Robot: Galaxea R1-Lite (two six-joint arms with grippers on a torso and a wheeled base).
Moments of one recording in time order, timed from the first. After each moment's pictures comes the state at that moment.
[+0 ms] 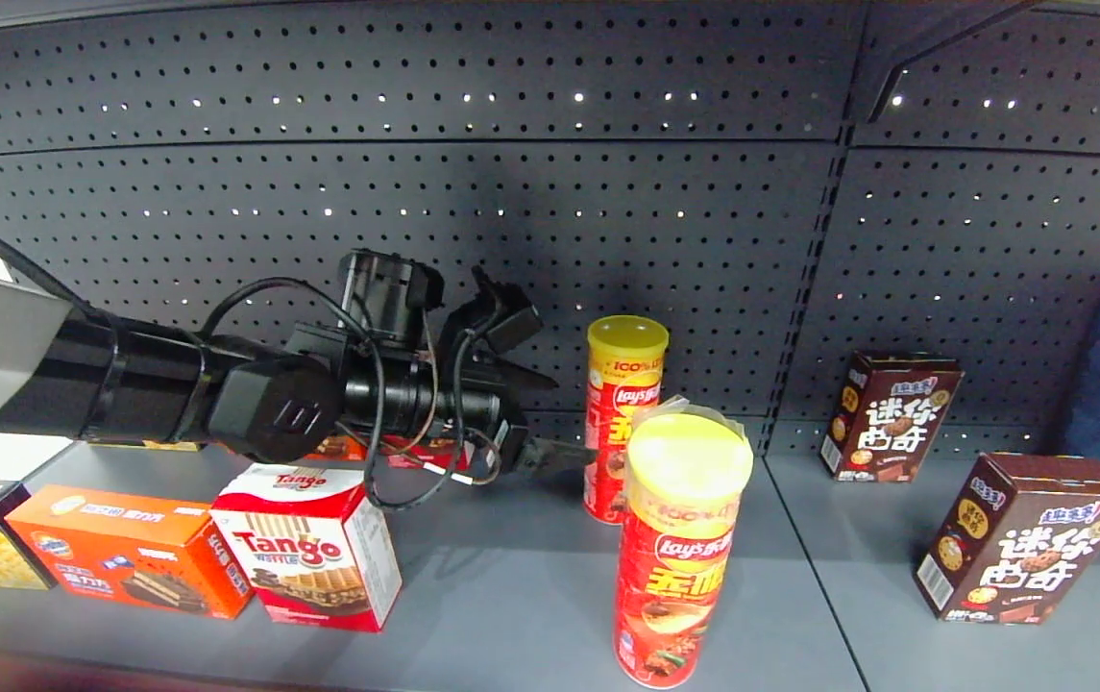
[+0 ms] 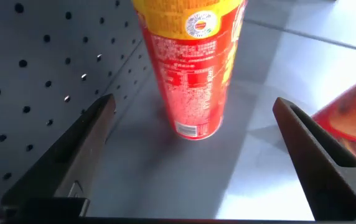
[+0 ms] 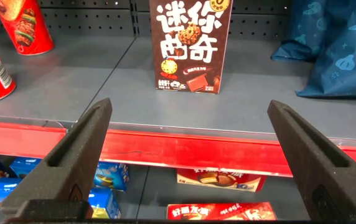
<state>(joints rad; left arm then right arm) -0.42 1.98 -1.26 -0.20 -0.62 0.39 0.00 0.00 0.00 0.01 0.04 0.00</state>
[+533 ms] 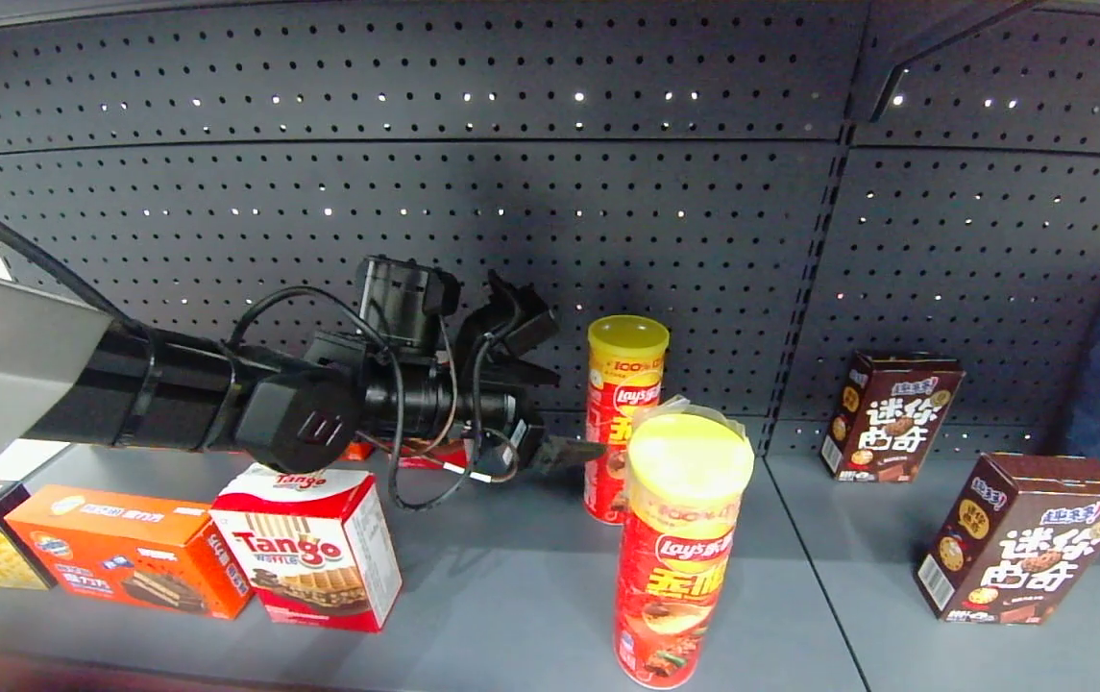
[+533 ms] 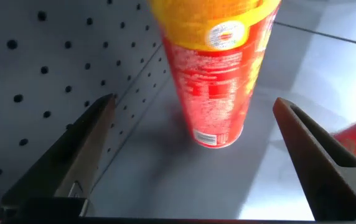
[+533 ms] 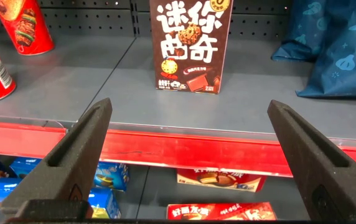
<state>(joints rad) -0.45 2.01 -1.26 -0.27 -0.53 0.38 0.00 0.00 0.00 0.01 0.04 0.00</state>
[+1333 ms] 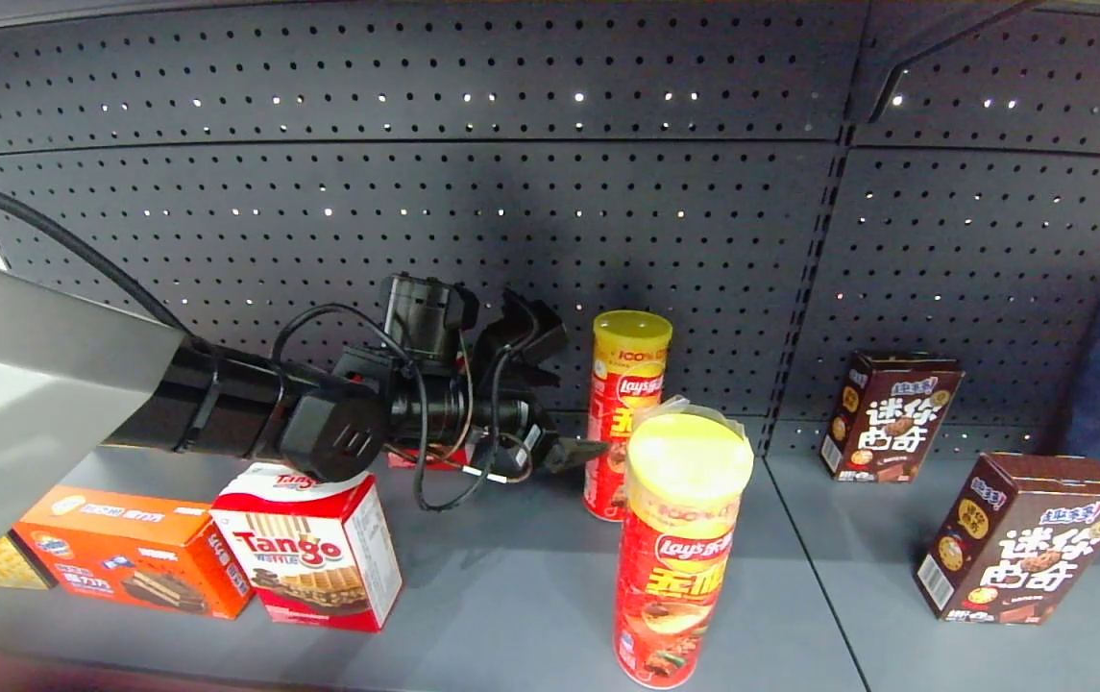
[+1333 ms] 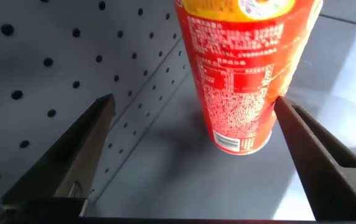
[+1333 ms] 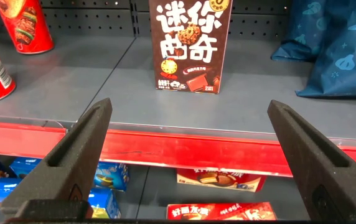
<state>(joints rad) -0.45 2.07 -1.28 -0.34 -0.44 0.39 0.00 0.00 0.00 0.01 0.04 0.00</state>
